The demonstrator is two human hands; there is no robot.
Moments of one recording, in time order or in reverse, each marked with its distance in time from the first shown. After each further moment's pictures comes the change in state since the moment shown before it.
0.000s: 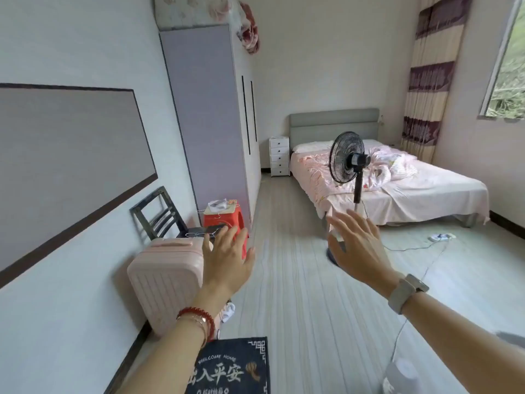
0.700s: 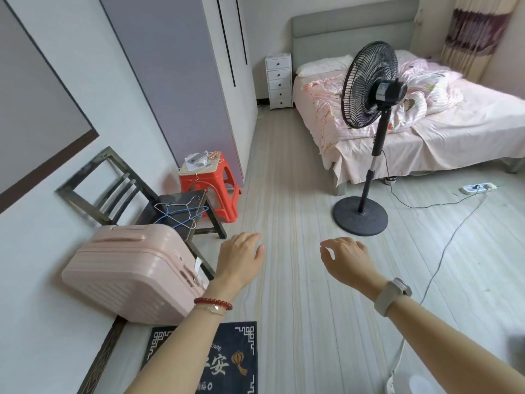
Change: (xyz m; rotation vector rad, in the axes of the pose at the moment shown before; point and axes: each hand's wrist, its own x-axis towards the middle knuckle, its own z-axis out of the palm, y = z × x) left_hand 0.274 0.018 0.290 -0.067 -0.395 -0.040; right_hand 0.181 0.219 0.287 0.116 -0.592 0.280
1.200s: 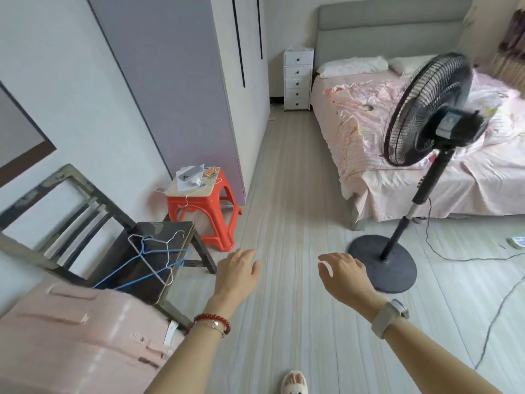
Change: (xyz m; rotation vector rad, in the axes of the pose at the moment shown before) left_hand 0.322 -0.088 0.073 -0.034 -0.064 -0.178; right_hand 0.346 0.027 0.025 0.000 -0.145 -0.028
